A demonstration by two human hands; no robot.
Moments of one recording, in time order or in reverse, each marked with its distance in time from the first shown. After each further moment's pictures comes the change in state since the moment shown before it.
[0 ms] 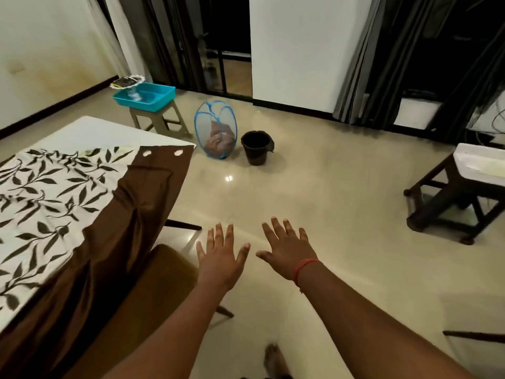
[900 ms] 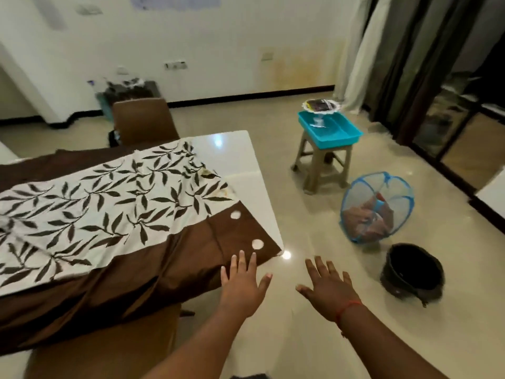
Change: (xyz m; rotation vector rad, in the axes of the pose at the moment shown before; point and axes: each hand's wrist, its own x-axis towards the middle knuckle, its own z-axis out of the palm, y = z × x) left_hand 0.466 -0.047 -0.074 -0.162 0.126 -0.844; right_hand 0.619 0.010 -0.170 -0.279 -0.290 -0.652
